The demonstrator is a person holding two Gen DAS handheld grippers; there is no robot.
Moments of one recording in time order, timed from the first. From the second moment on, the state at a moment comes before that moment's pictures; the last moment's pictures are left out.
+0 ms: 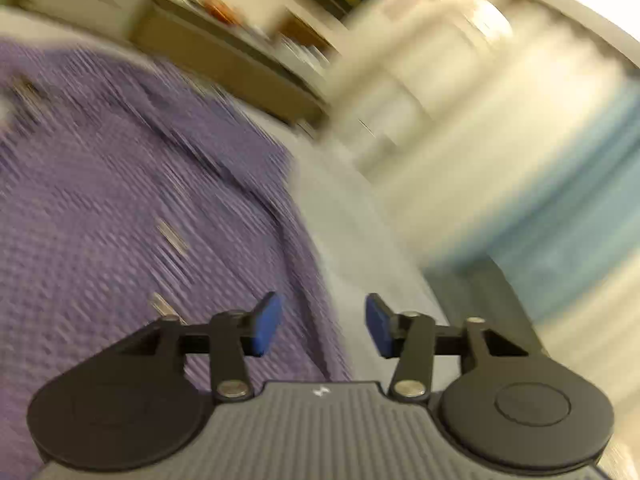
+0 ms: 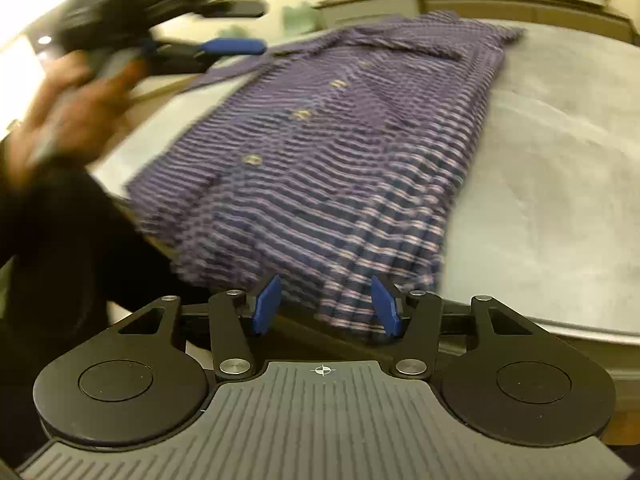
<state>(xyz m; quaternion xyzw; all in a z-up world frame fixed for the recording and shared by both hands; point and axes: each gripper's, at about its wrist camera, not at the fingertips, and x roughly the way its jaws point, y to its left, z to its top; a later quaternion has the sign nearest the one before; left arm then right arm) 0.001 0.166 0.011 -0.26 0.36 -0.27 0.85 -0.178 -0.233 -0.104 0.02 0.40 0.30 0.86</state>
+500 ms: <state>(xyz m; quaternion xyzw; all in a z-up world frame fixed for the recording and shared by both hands) 0.153 0.346 -0.050 -0.51 0.31 -0.10 0.80 -0.017 0.009 -0.002 -0.23 0.24 0.33 0.88</state>
